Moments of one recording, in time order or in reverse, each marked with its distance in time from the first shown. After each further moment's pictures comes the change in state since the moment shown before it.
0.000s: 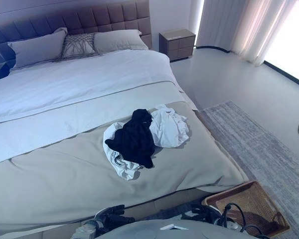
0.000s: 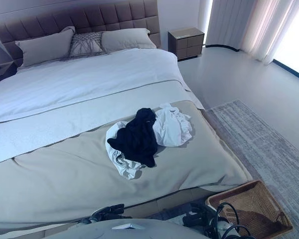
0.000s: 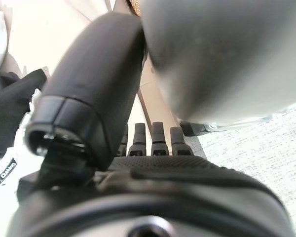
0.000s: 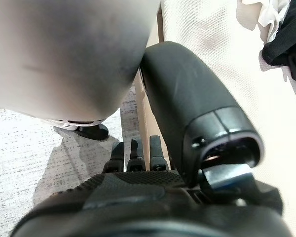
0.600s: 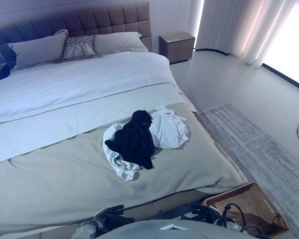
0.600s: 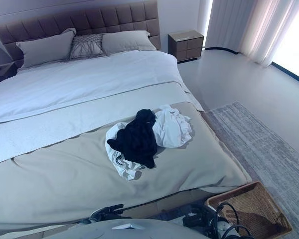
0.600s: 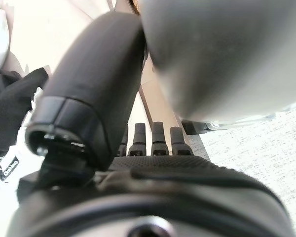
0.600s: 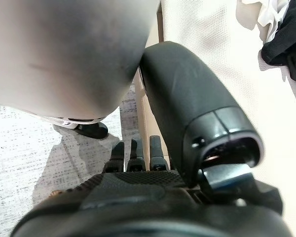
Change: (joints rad) left arm 0.000 0.000 0.000 0.002 0.000 0.001 0.024; right arm 0.000 0.001 0.000 0.000 -0.003 0.004 0.000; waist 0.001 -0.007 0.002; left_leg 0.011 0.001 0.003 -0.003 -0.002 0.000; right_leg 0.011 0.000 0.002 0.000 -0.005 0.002
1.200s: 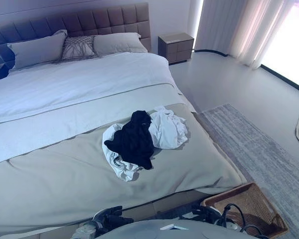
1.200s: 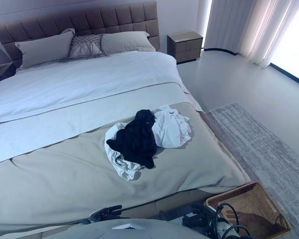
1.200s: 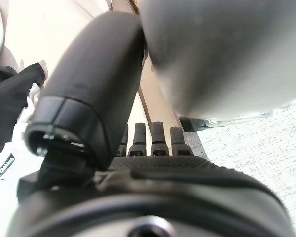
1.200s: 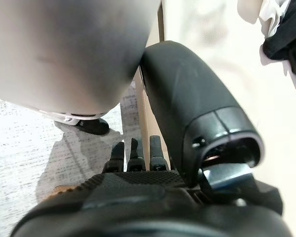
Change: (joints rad) left arm -0.001 0.000 0.000 0.001 0.001 0.019 0.018; right arm 0.002 0.003 -0.008 0.018 0.034 0.016 -0.048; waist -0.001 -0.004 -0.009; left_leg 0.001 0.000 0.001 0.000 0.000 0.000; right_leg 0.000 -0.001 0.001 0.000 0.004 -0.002
